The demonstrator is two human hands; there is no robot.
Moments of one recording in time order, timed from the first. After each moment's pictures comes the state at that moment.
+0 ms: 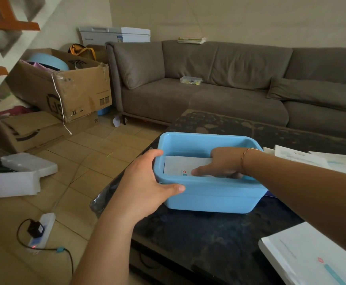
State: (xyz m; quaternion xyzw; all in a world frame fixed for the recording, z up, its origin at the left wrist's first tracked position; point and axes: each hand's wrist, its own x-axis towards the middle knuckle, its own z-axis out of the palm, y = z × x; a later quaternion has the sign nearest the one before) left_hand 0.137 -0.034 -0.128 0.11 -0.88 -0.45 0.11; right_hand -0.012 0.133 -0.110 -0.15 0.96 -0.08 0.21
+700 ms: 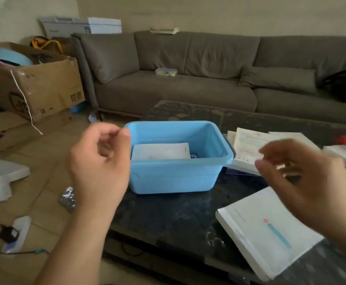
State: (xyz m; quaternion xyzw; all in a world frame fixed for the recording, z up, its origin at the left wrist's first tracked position) left_hand 0.154 0.007 -0.115 0.04 -0.77 -0.41 0.49; right_hand 0.143 0.292 -0.096 -0.24 0.88 -0.31 -0.26
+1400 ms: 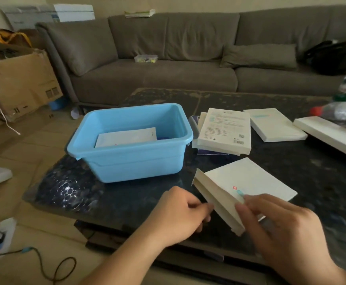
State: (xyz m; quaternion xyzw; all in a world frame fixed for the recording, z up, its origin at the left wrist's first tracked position) left_hand 0.162 0.153 -0.178 -0.04 -0.88 -0.44 -0.17; right_hand 0.185 0.349 -0.199 -0.17 0.90 -0.24 -0.33
